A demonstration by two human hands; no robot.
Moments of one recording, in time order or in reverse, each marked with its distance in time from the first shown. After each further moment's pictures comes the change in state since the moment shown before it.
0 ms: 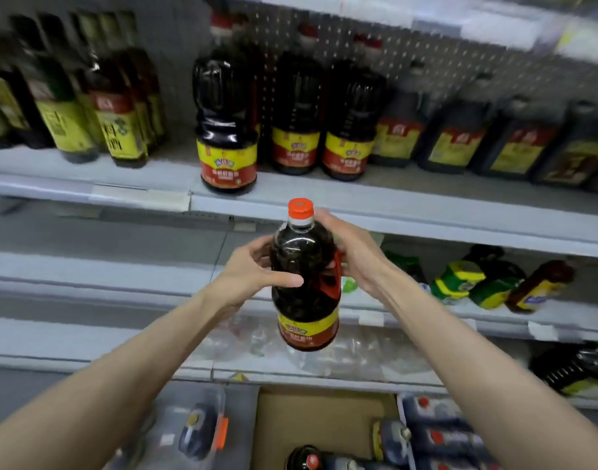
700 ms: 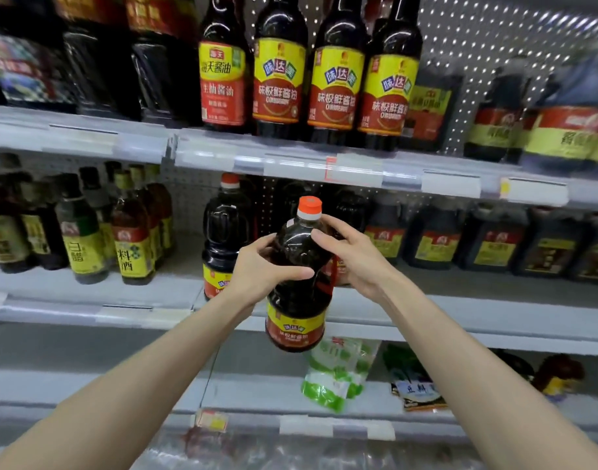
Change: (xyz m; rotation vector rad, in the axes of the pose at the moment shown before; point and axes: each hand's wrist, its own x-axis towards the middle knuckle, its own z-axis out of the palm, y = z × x) left_hand 0.070 0.184 -0.005 0.099 0.223 0.316; right_hand 0.039 -0.165 -0.034 0.059 -0.082 -0.405
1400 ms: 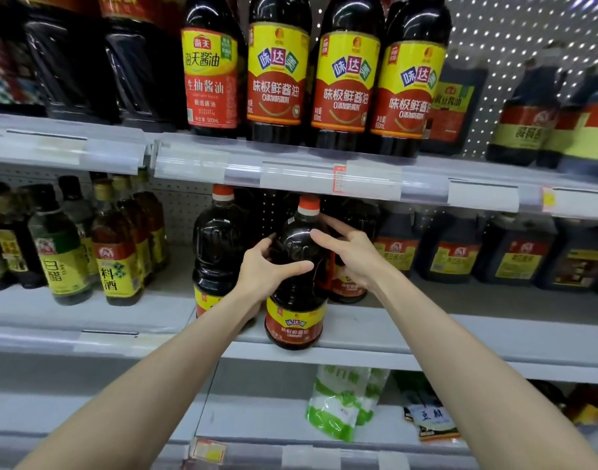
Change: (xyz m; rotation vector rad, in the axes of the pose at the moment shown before) left_hand 0.091 -0.037 0.003 0.060 0.064 0.009; right_hand 0.106 0.030 -0.023 -0.003 0.039 -0.009
